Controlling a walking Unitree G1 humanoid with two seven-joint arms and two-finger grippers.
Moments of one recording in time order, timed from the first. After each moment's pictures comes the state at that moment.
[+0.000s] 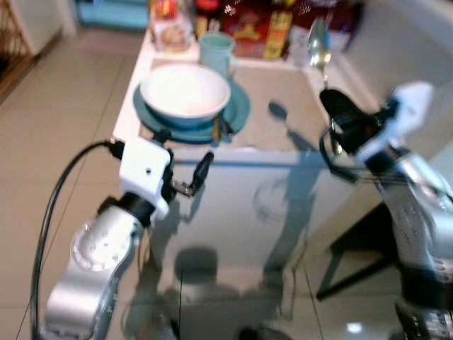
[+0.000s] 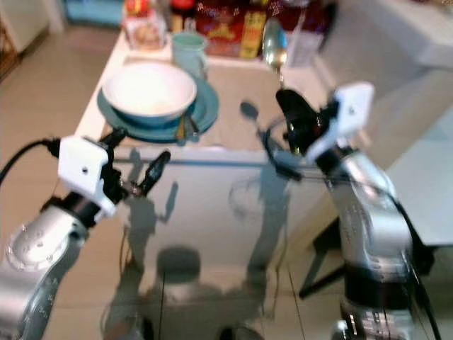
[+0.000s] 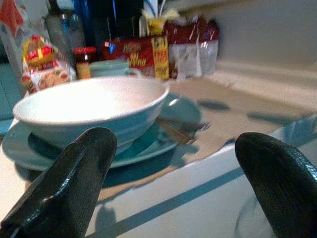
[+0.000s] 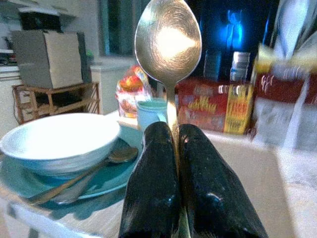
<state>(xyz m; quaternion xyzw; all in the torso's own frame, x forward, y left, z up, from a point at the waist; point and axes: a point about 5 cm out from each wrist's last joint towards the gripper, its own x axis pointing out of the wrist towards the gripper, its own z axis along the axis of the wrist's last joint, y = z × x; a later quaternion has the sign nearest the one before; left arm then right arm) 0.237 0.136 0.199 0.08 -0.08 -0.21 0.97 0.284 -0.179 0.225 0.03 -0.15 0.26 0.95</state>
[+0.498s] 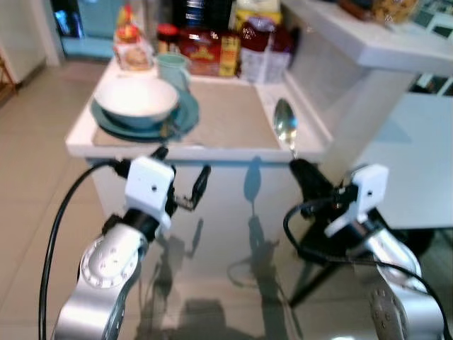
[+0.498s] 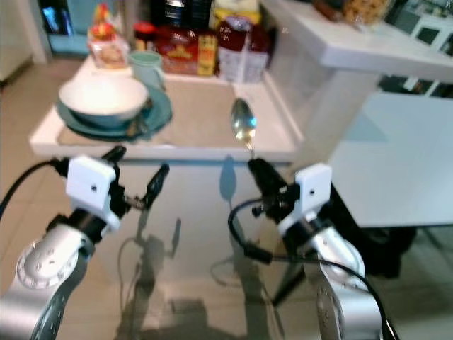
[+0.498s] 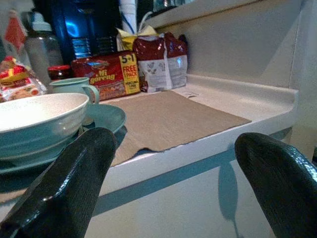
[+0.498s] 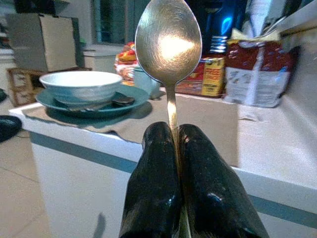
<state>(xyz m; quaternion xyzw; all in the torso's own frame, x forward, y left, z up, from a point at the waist) 0.232 0.138 0.179 0.10 -0.06 -0.17 0.98 0.239 -0.145 0.160 0.05 -0.08 0.24 0.97</state>
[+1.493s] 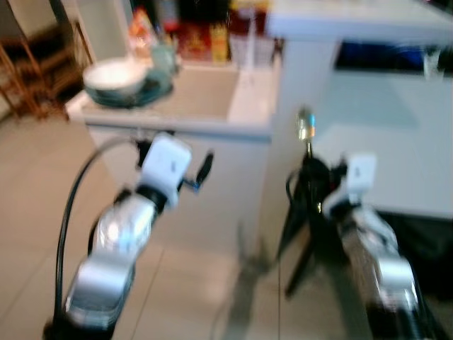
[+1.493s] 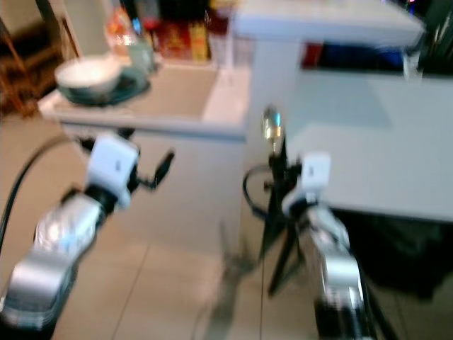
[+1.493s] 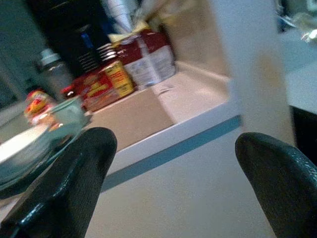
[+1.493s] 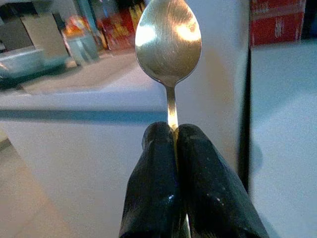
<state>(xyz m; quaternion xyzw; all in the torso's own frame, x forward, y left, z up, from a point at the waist) 0.268 0.132 0.186 0.19 -0.06 -0.18 0.96 0.301 -0.169 0.115 0.06 0.02 0.13 0.99</state>
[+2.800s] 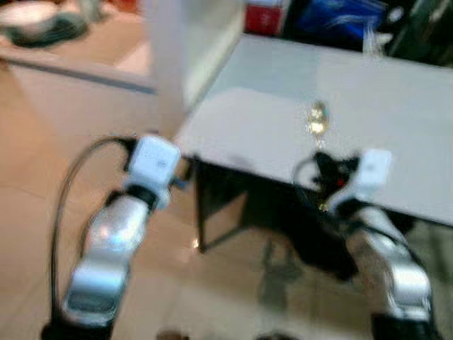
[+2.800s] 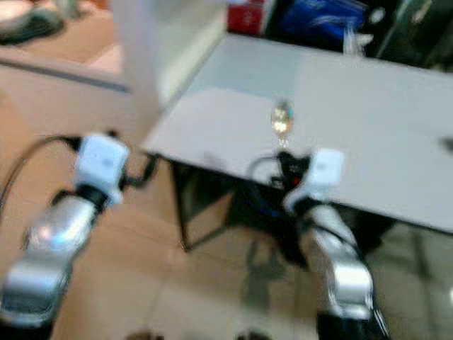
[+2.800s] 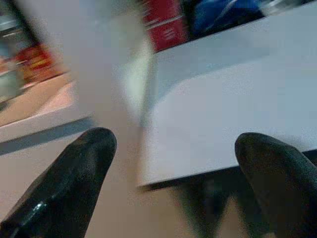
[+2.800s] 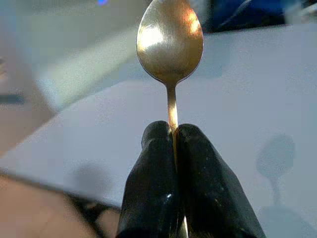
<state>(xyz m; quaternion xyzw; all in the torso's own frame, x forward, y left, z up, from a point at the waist) 0.269 0.142 0.183 0.19 -0.03 -0.14 0.97 0.281 -0.174 0.147 0.11 0.00 0.06 0.99</state>
